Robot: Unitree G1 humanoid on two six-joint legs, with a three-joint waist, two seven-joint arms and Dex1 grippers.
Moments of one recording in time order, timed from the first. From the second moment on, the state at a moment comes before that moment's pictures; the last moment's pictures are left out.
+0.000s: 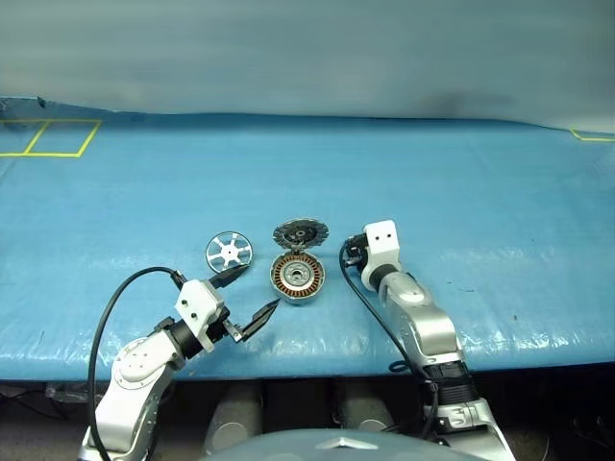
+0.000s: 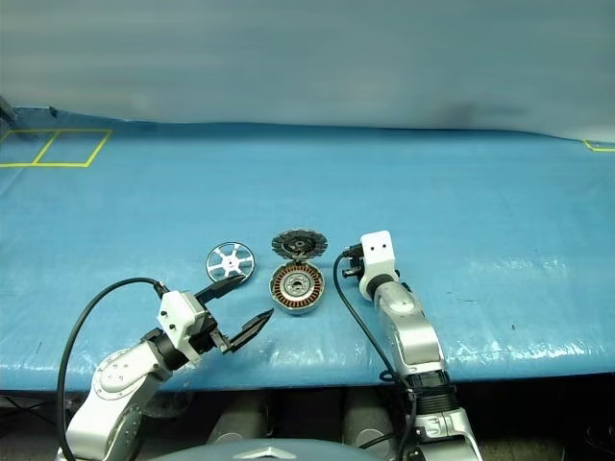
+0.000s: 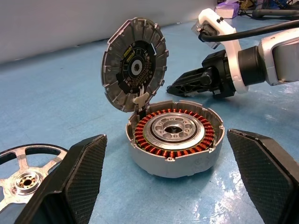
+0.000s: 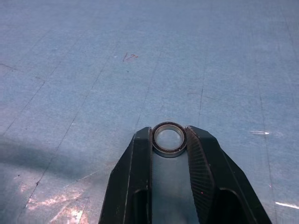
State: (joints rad) left arm 0.29 0.39 -0.05 -0.39 -0.25 0.06 -0.70; right arm -0.17 -0.10 0.07 -0.03 0.06 0.51 0.15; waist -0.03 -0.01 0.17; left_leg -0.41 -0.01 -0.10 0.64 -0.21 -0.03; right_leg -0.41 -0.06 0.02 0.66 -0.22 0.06
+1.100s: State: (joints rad) left arm 0.32 0.39 -0.07 -0.31 -0.20 -0.03 -0.66; right arm -0.13 -0.32 0.36 -0.51 0.15 0.81 0.43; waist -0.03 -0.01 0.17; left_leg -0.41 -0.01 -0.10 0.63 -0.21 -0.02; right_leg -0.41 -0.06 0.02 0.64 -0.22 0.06
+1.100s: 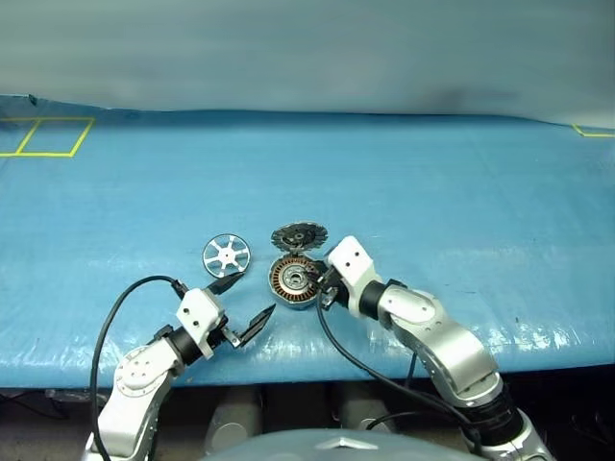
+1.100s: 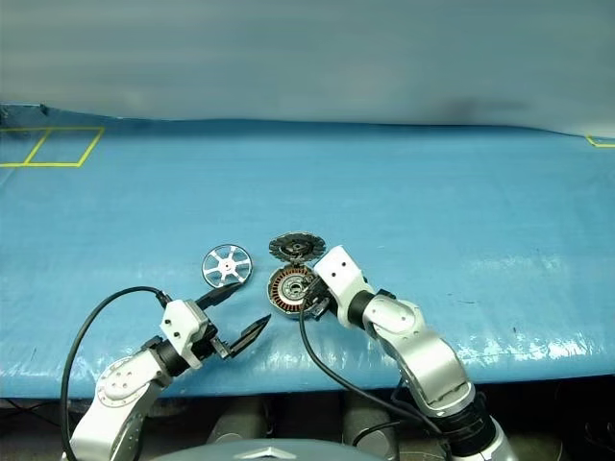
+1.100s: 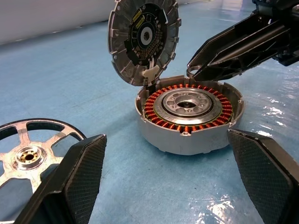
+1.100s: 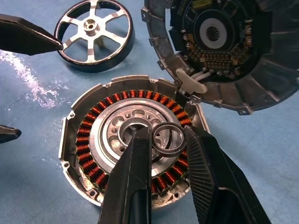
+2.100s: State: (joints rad) left arm 0.32 0.38 -0.08 -0.28 -0.21 -0.06 -0.66; right arm -0.15 -0.27 0.38 -0.40 0.15 0.75 0.45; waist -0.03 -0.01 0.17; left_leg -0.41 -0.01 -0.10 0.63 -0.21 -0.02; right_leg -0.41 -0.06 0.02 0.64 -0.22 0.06
